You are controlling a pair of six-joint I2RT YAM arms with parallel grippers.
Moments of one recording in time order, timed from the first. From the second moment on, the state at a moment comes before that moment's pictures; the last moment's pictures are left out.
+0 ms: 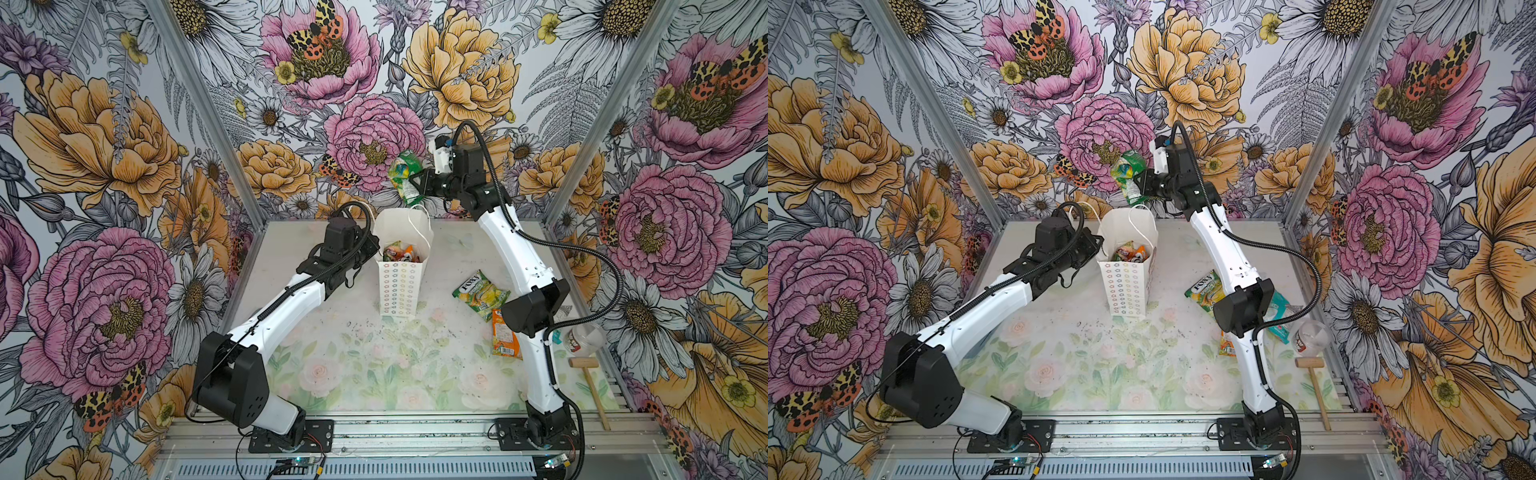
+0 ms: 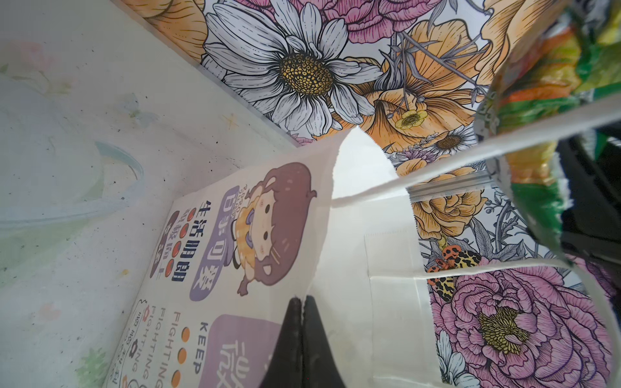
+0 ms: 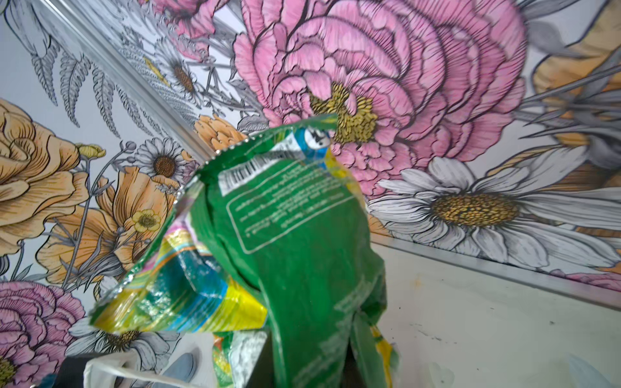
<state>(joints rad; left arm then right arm) -0.43 1.48 1.22 -0.21 0.08 -0.98 0.41 2.26 2.63 -0.74 -0.36 0.36</state>
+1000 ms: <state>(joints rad) -0.44 1.48 1.22 -0.21 0.08 -0.98 0.44 1.98 2.21 -0.77 -0.39 0.32</state>
